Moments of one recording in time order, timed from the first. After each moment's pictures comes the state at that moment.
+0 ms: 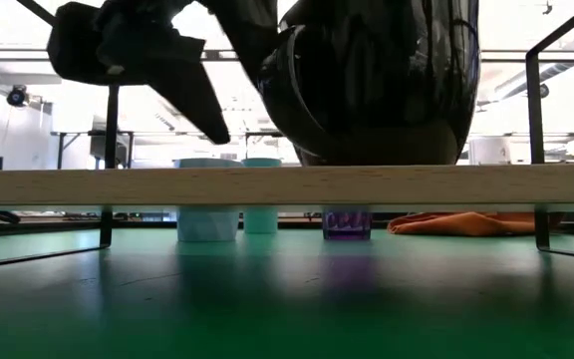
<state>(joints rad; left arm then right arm) -0.54 2.01 1.66 -0.80 -0.29 -1.45 0.18 1.59 1.49 -0.95 0.00 0.62</state>
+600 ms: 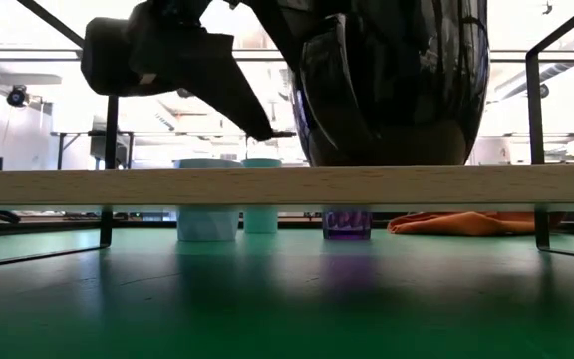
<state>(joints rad) -0.54 2.01 1.62 -0.66 -0.33 -1.34 0.21 1.59 1.48 -1.07 -0.04 0.62</state>
